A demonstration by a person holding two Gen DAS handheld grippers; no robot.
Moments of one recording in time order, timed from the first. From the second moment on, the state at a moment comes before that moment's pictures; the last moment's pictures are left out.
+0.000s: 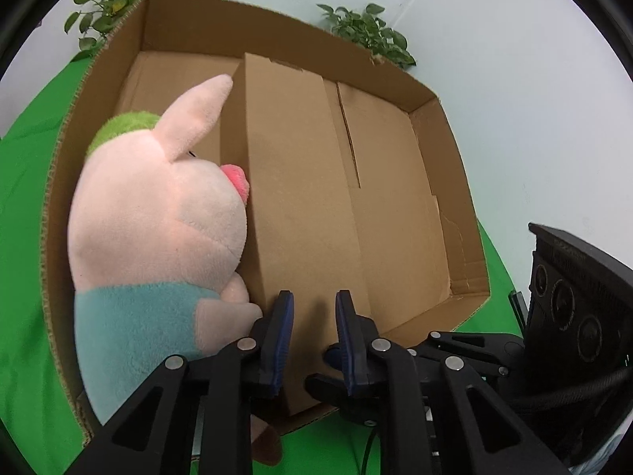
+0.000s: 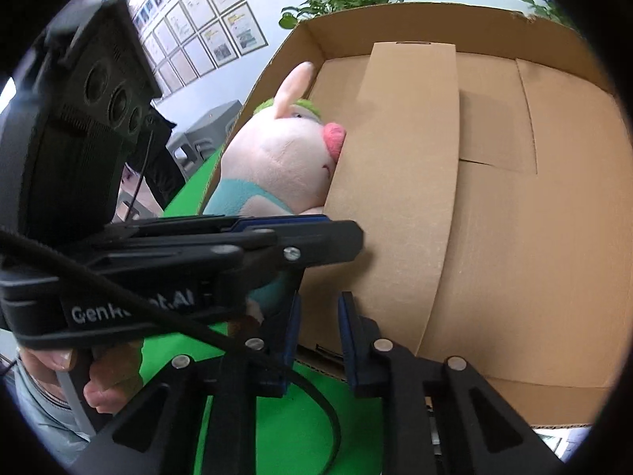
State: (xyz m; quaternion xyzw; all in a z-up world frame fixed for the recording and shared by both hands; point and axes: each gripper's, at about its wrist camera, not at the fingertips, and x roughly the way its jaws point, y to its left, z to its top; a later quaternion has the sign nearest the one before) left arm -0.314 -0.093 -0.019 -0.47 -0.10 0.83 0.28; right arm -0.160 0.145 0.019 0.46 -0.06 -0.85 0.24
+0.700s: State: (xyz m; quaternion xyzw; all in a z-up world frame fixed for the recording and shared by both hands) left arm -0.167 -0.142 0.071 -0.23 -0.08 0.97 0.08; right arm -0.118 0.199 0.047 0.33 -0.09 -0.93 0.15
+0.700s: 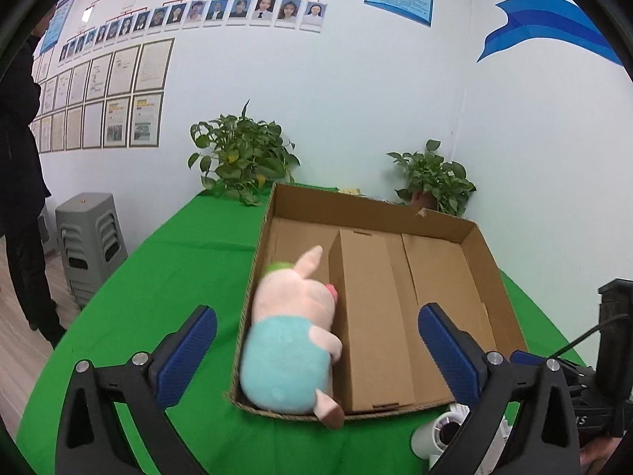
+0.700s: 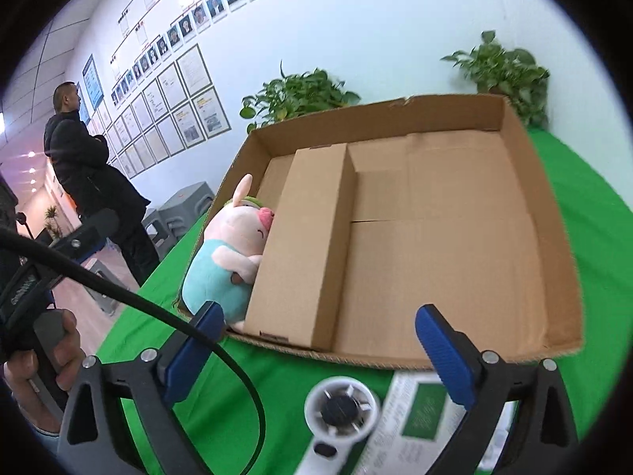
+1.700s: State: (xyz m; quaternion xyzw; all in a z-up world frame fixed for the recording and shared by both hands) left arm -0.187 -0.194 -0.019 -0.31 -0.11 0.94 0.12; right arm -0.271 0.121 -0.024 0.49 -0.02 -0.83 0.26
